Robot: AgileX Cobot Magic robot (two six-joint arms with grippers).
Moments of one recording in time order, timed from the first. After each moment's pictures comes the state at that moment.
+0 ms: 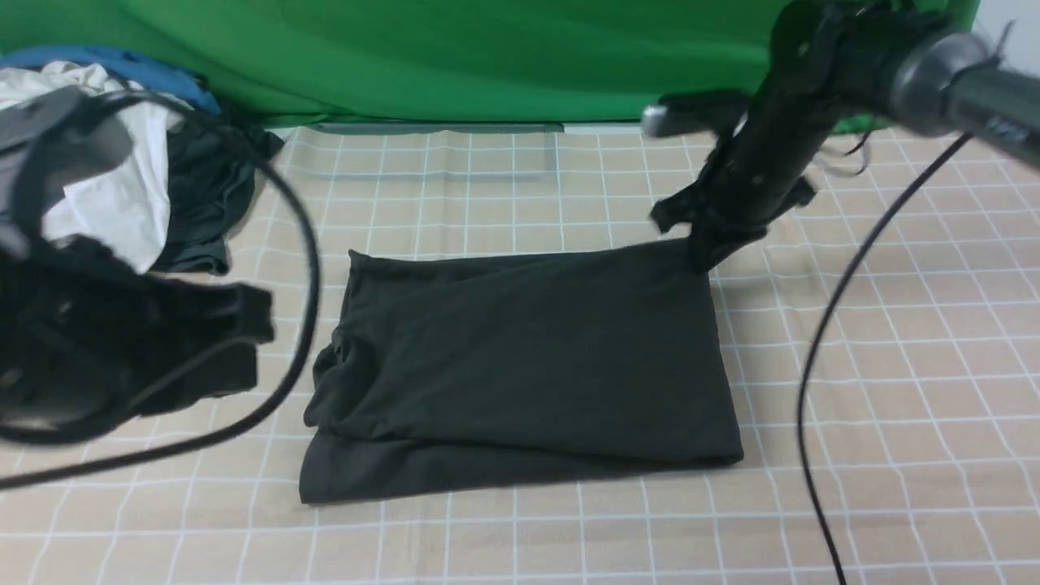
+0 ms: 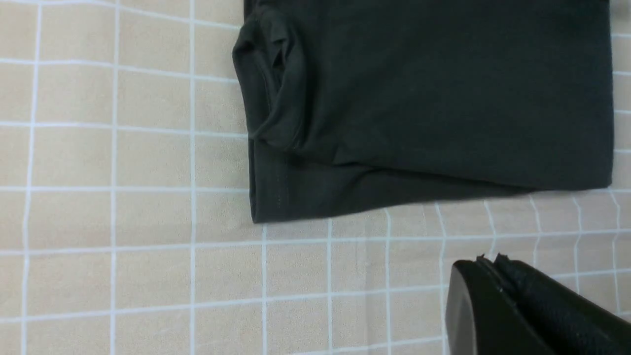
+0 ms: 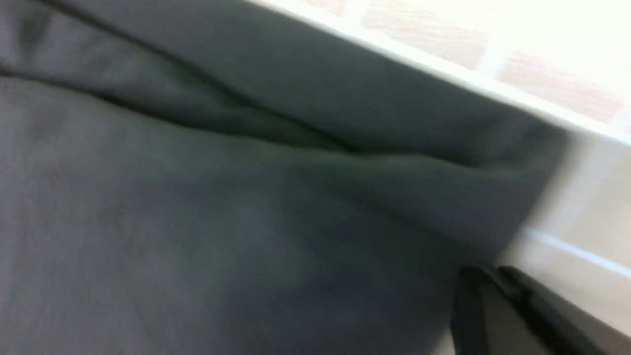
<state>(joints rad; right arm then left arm) 0.25 2.20 -1.93 0.19 1.12 -0.11 -0.35 0.92 -0.95 -0.07 1.00 -0.41</state>
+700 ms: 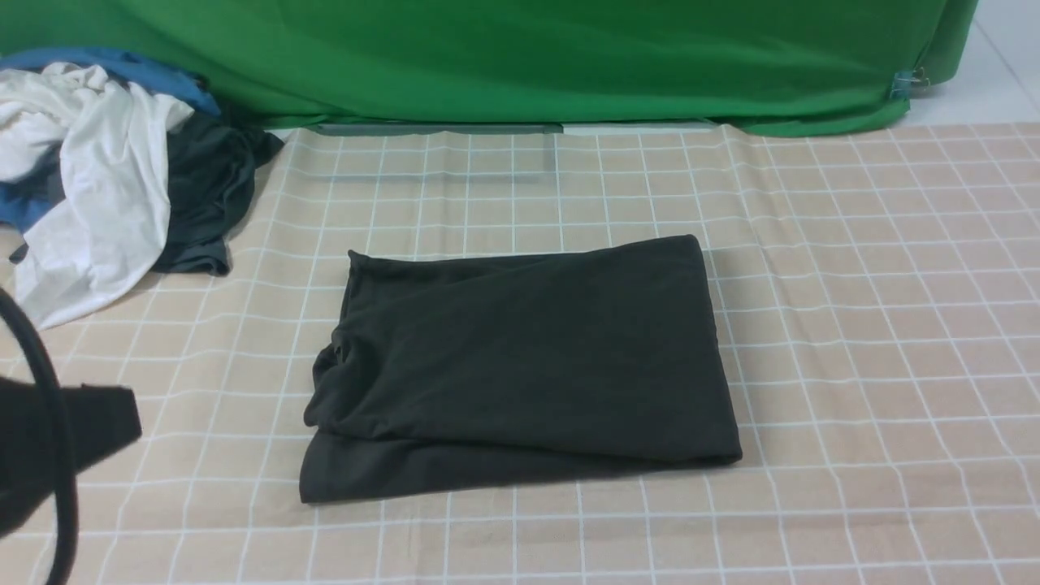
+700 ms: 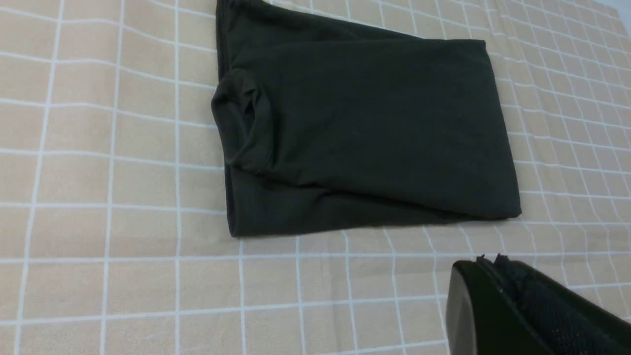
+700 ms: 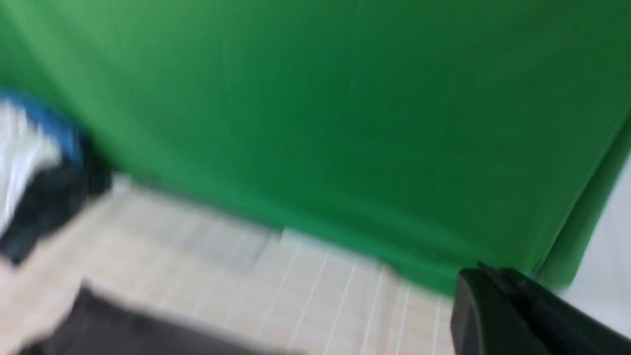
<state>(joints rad) 0.19 0.80 -1.24 0.11 0.64 -0.16 -0.35 0.57 -0.80 -0.06 0.96 -0.44</state>
